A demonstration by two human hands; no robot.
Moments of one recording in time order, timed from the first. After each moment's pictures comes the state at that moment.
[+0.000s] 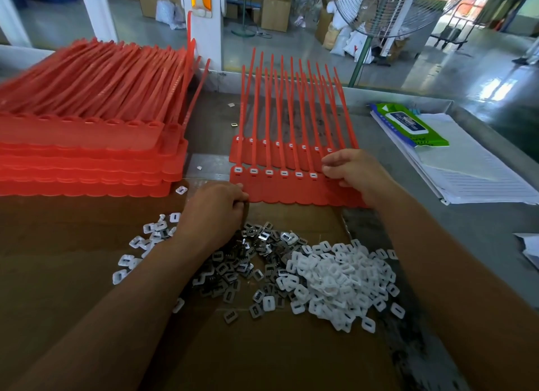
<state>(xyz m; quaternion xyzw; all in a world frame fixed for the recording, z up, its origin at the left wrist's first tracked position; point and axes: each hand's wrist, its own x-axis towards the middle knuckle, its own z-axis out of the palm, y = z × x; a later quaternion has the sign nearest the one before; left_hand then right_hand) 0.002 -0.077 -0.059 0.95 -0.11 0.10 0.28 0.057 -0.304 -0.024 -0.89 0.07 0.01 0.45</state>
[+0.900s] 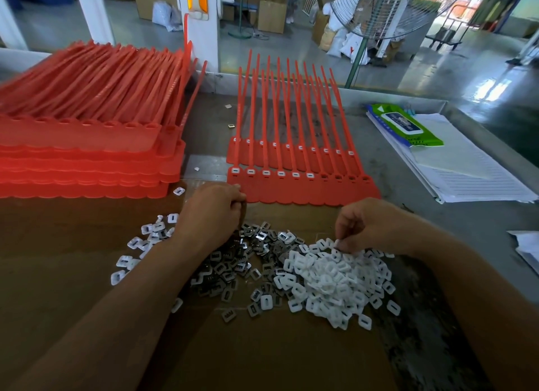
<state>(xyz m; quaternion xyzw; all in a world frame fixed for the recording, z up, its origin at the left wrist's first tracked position) 0.003 -0.078 -0.060 0.95 -0.10 0.10 0.28 -0.021 -0.323 -0.010 -0.95 -0.11 0.21 0.23</state>
